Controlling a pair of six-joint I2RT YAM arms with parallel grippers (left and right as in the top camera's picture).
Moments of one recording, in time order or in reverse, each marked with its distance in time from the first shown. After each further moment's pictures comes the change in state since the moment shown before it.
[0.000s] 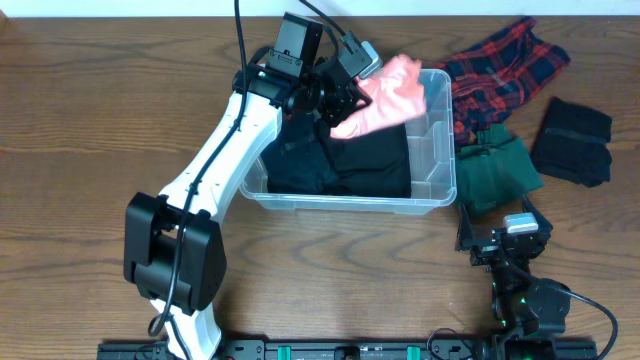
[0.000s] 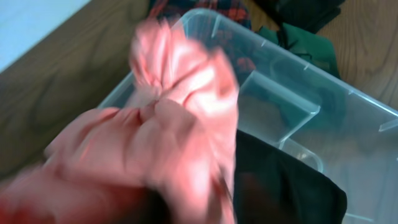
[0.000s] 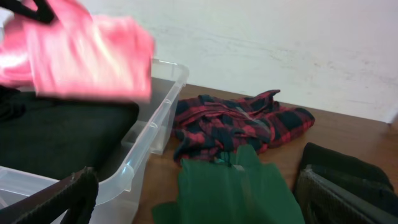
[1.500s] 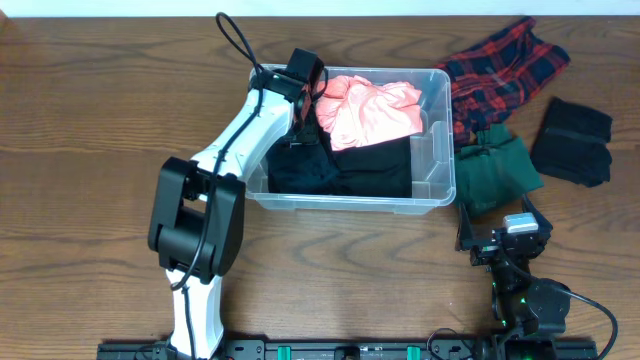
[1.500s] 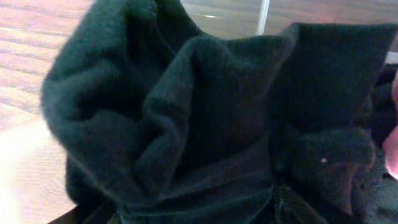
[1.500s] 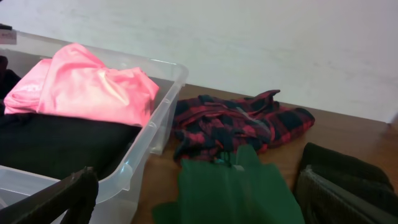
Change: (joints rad) left arm 0.015 0.180 -0.005 -0.354 -0.740 -0.853; right arm 0.000 0.000 0.000 0.000 0.000 0.000
